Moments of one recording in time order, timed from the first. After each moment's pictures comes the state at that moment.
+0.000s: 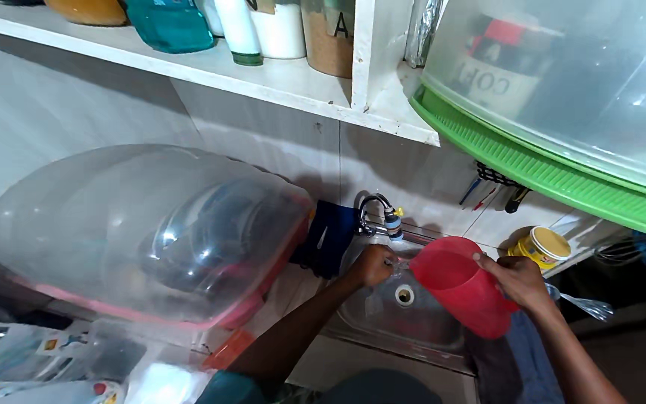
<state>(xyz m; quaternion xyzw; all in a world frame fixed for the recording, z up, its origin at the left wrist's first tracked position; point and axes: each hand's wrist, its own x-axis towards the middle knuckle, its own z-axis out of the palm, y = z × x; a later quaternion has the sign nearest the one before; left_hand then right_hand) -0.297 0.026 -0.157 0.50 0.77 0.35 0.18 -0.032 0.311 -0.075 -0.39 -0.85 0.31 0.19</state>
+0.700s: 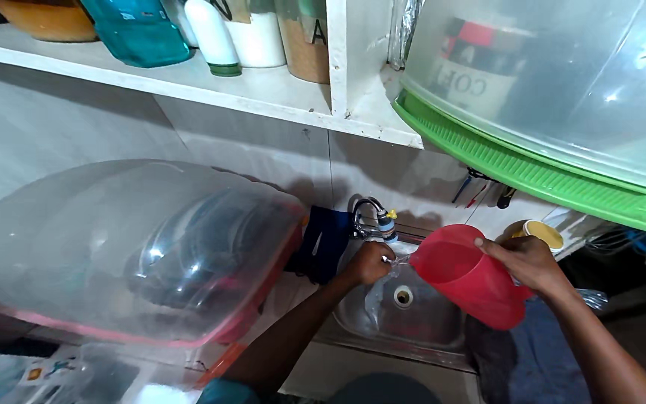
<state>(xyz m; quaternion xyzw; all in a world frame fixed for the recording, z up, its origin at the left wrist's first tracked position) -0.303 0.029 -0.132 0.52 0.77 0.33 0.18 -0.036 0.298 -0.006 -0.38 -0.88 0.24 0.17</state>
